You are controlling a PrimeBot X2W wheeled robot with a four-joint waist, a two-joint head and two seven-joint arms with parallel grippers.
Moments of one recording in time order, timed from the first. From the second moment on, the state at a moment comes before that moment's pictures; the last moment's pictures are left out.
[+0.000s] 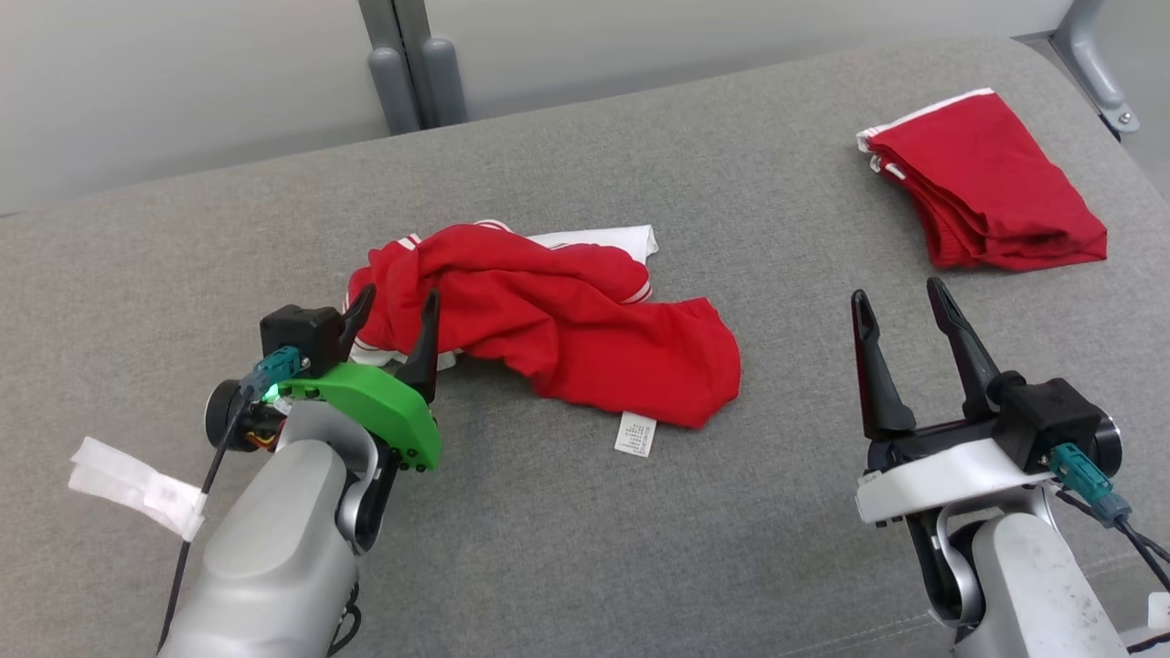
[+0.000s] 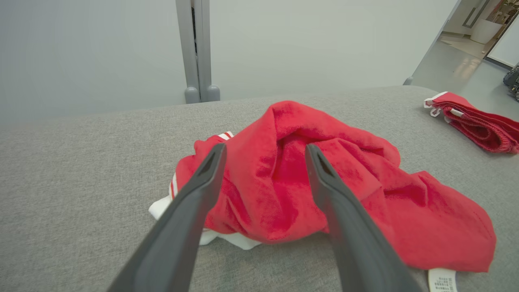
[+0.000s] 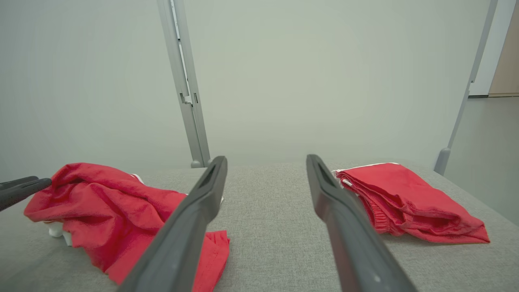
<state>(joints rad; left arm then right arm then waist) -0.64 0.15 -0.53 0.84 -0.61 -0.05 -0.25 -0.18 -0.05 0.05 0.11 0.12 0.13 -0.26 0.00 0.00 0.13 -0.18</state>
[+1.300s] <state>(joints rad) 0.03 0.08 -0.15 0.21 -0.42 0.06 -0.26 -0.03 -0.05 0.08 0.14 0.18 0.13 -0.26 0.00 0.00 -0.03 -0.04</state>
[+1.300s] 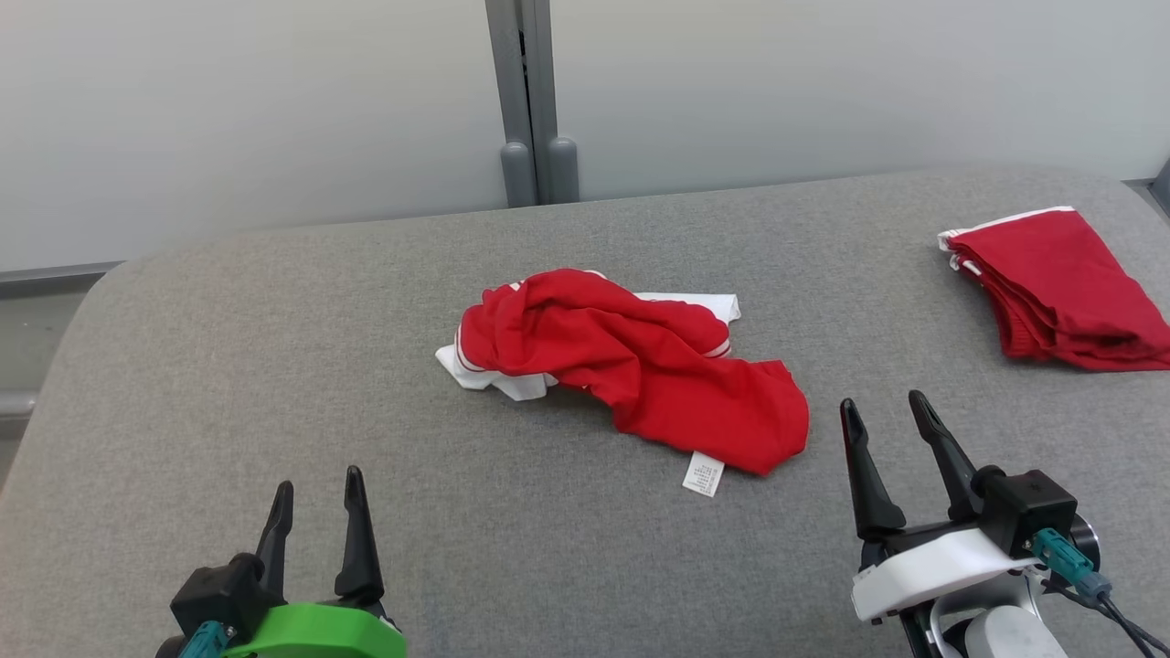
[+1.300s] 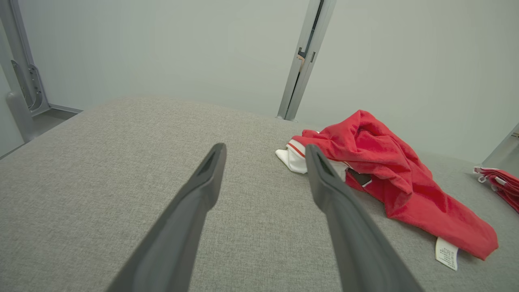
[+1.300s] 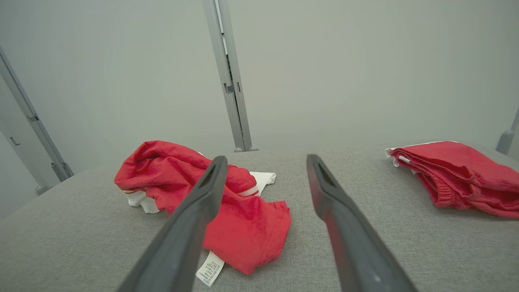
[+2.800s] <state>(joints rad) -0.01 0.05 -0.15 0.25 -0.34 0.02 -0.26 -0.17 -0.05 0.08 0.52 0.04 0.13 -0.26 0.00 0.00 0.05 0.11</state>
